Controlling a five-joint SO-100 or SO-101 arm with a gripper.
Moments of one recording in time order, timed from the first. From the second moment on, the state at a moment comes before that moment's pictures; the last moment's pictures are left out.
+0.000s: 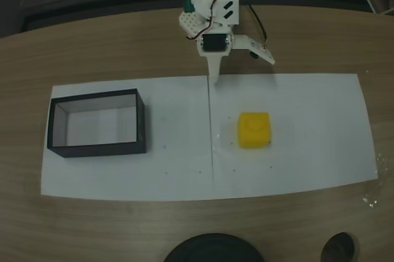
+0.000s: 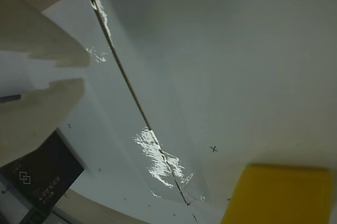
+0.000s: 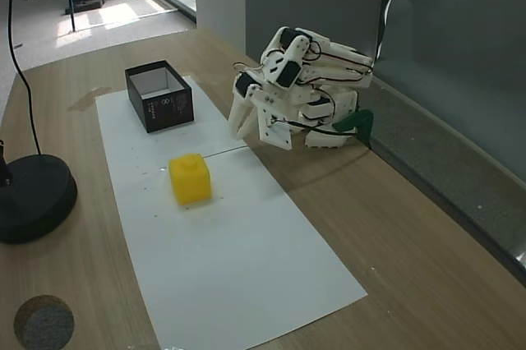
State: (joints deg) arm 1.6 197.9 175.2 73.5 1.9
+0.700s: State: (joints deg) arm 1.2 197.9 175.3 70.2 1.8
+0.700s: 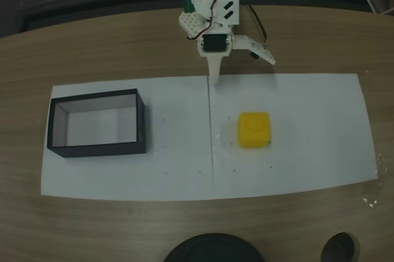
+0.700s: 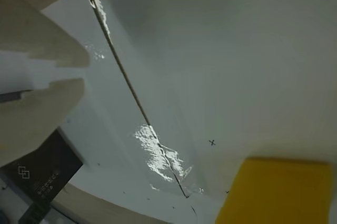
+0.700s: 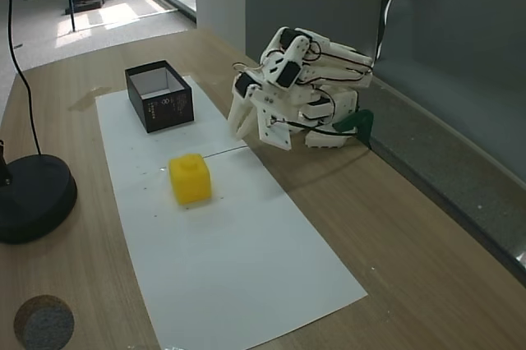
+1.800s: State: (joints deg) arm -16.5 141.9 126.0 74.7 -1.9
